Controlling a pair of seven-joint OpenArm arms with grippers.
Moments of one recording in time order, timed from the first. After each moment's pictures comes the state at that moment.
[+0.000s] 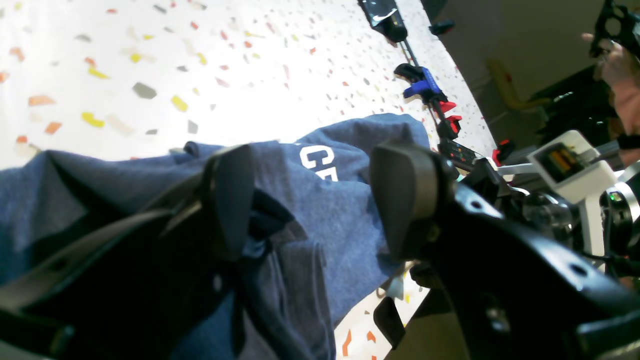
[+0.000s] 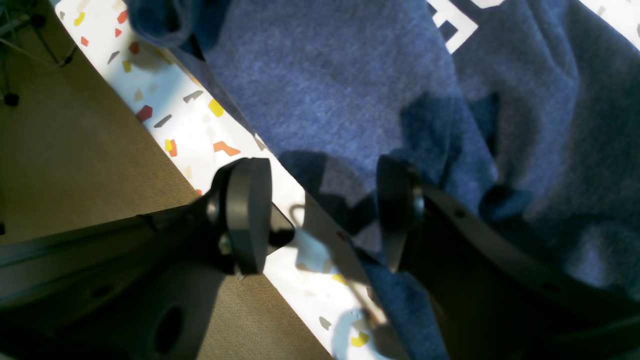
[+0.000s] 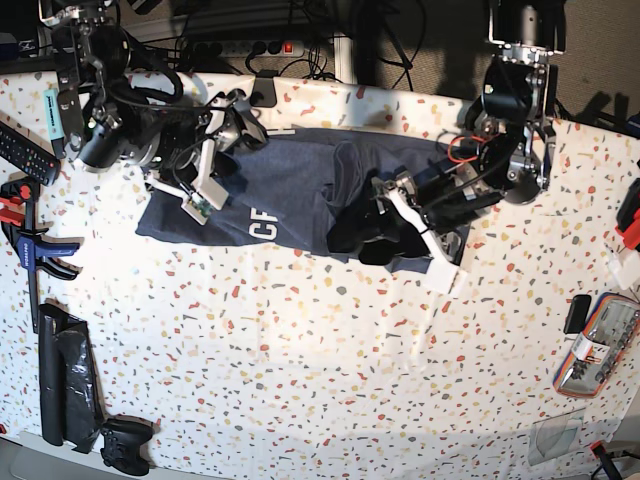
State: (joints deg) left arm -0.6 -4.2 3.4 90.4 -51.6 -34.5 48.8; right arm -10.6 25.2 -3.7 108.3 38.9 34.2 -63.4
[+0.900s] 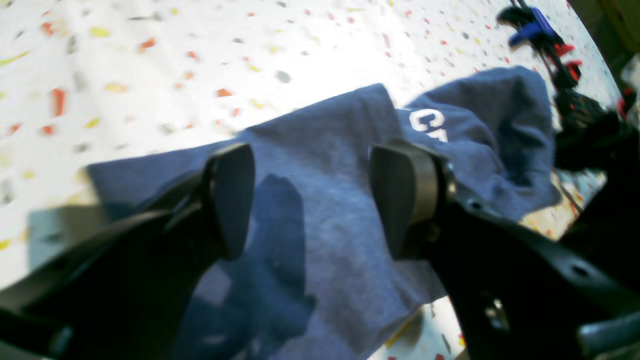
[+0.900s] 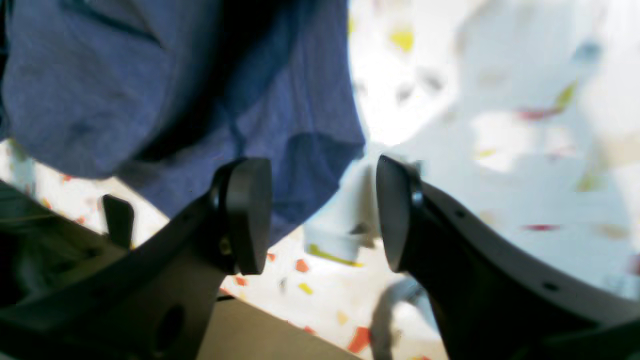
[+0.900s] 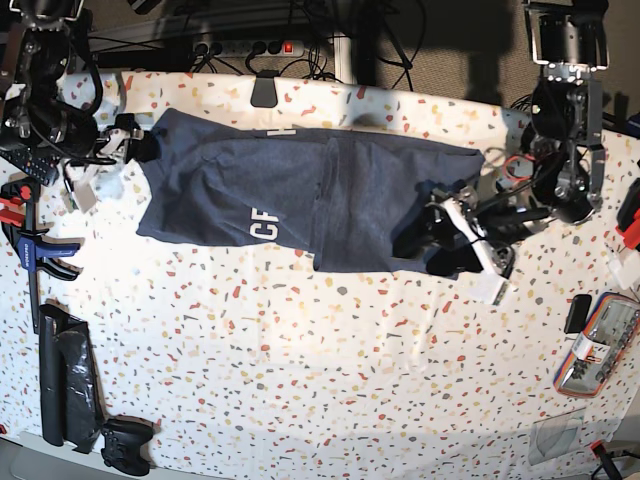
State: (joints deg) left arm -2.5 -12.2 -3.2 90.4 -45.1 -34.9 49.7; right arm -11.3 24.8 24.0 87.4 49.3 32.9 -69.3
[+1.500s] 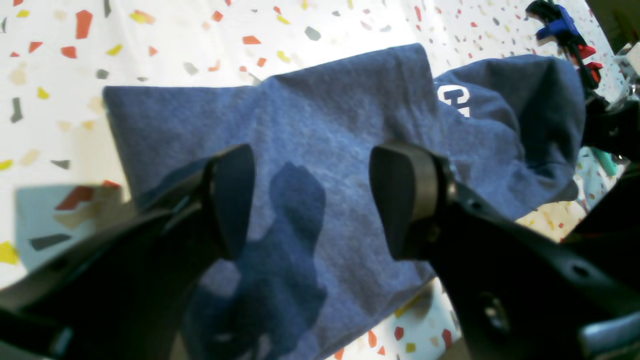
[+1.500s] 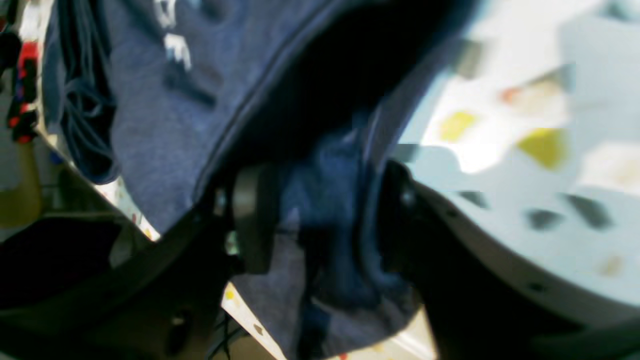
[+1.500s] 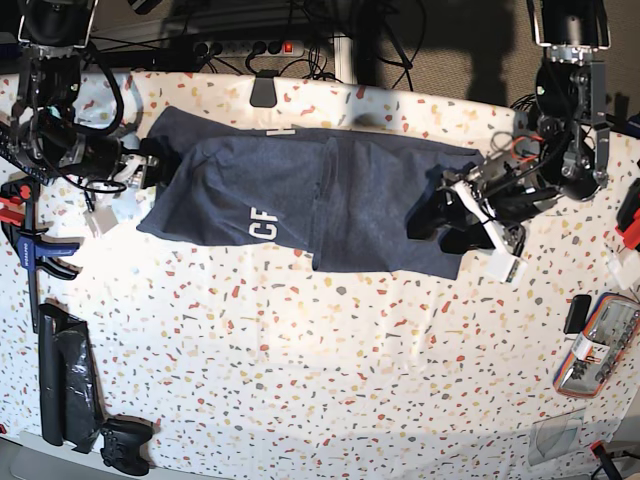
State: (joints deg) left arm 1.3 -12.2 -4.8 90.4 -43.9 -34.9 49.6; right arm -4.4 24.9 17.0 76.4 58.0 34.2 -68.0
